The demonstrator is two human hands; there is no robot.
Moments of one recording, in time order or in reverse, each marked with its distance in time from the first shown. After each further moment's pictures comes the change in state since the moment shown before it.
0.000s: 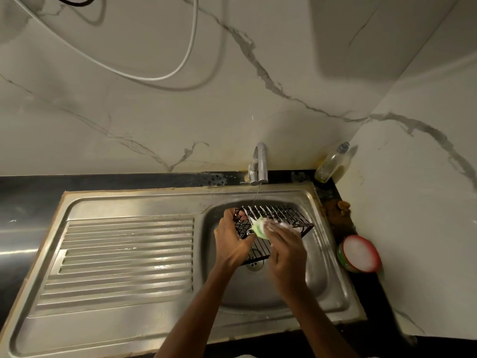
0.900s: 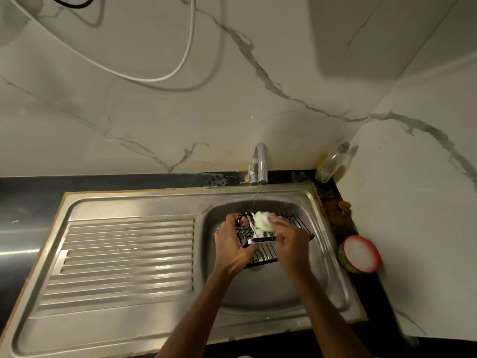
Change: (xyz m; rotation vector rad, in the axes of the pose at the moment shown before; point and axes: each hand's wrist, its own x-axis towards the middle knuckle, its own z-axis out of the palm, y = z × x) left_hand -0.011 -0.008 -0.001 0.055 -0.027 0.113; right_hand 0.031 0.015 -0.004 0.118 -0.065 0.142
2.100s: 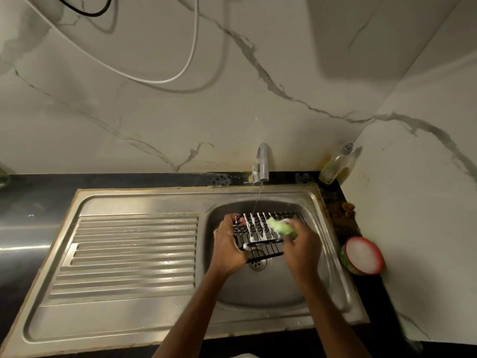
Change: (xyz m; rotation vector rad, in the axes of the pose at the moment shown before) left_hand -0.010 -0.007 -0.012 -0.021 -0.011 0.048; right_hand -0.014 0.010 -0.009 0.011 0.156 0.235
